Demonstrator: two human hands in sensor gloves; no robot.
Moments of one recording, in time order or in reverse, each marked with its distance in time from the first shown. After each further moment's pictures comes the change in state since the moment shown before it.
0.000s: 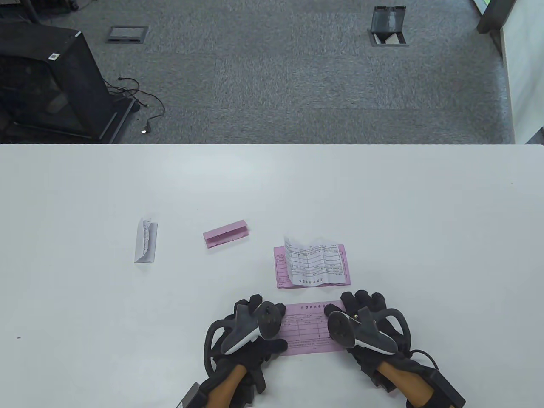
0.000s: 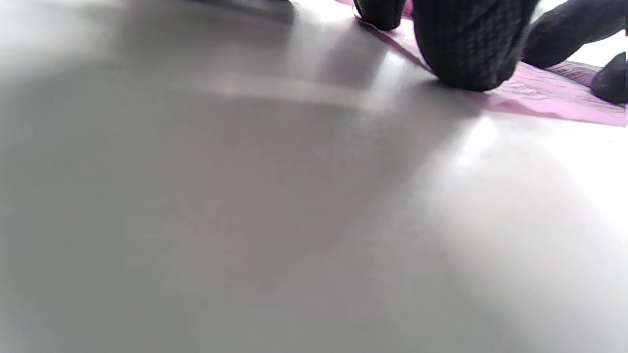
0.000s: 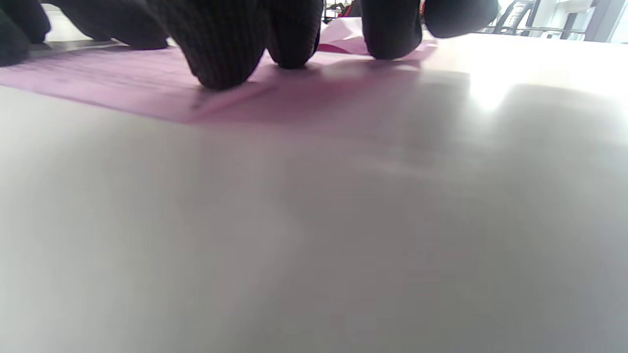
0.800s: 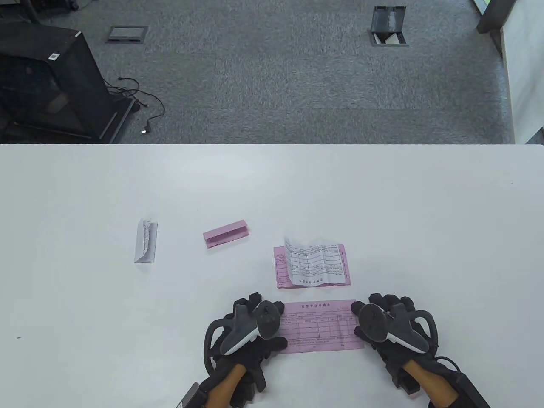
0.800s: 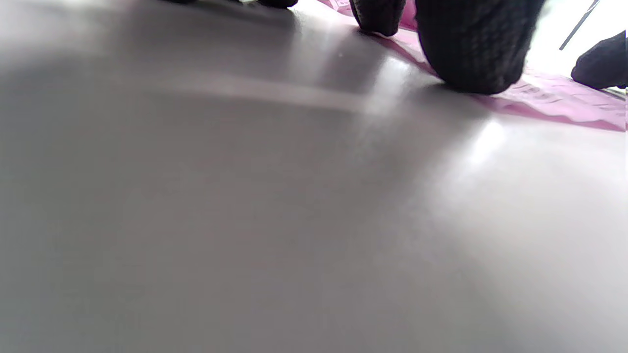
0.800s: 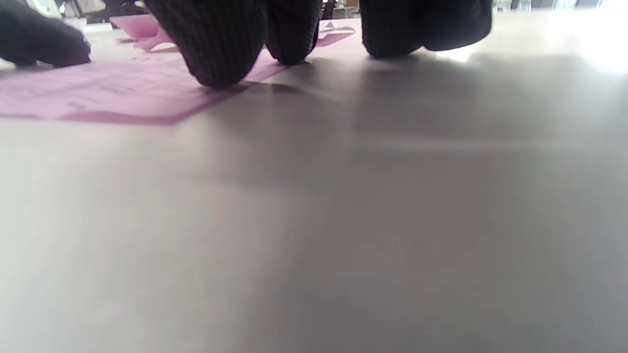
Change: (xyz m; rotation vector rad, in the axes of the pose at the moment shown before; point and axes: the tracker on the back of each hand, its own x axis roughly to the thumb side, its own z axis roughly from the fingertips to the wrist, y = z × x) left_hand -0.002 0.001 -0.002 0.043 0.007 0.005; right_hand -0.051 0.009 0.009 0.042 0.104 -0.171
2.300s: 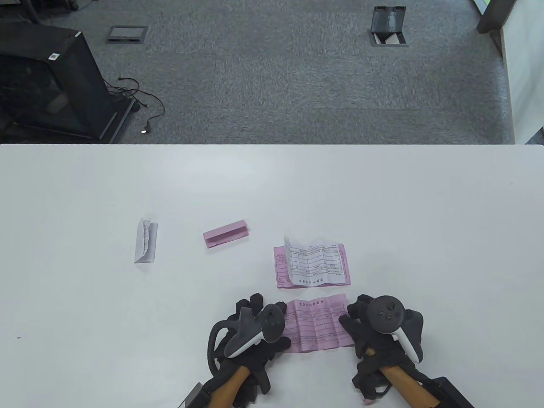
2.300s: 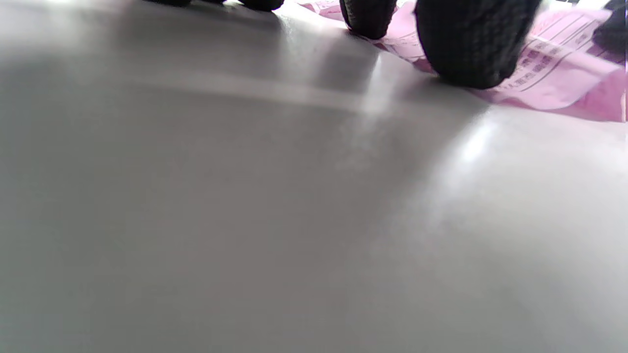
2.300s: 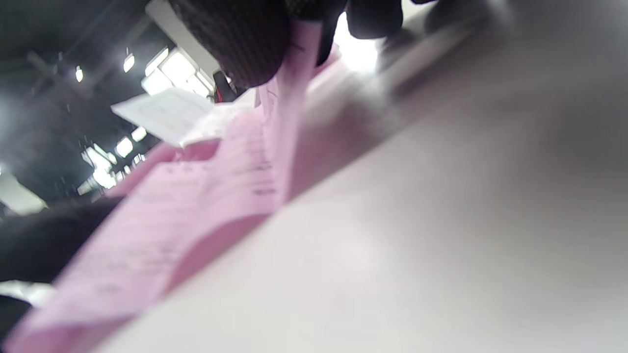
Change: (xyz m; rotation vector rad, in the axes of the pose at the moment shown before) left_hand 0.009 -0.005 0.000 0.032 -0.029 -0.021; right_hand 0.006 0.011 0.003 -0.064 0.256 -0.637
